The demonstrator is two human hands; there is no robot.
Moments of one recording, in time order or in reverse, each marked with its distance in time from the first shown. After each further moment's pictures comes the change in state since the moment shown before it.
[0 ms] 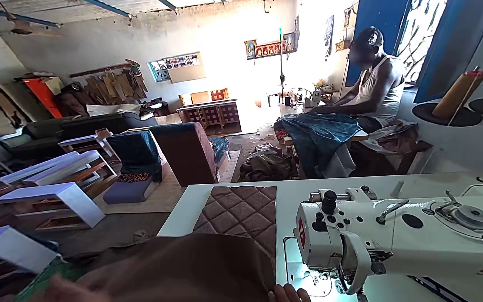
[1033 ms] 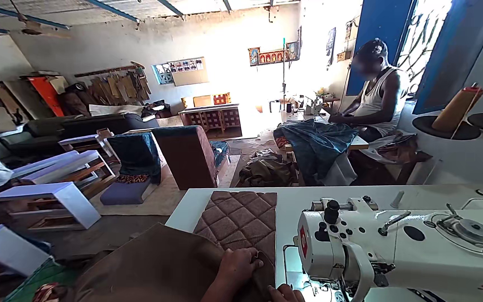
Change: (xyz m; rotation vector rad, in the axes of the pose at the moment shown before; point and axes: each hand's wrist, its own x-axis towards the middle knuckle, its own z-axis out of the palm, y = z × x) left_hand -0.104 0.214 0.070 0.100 -1.155 0.894; right_hand 0.018 0.009 -0.008 0.157 -0.125 -0.039
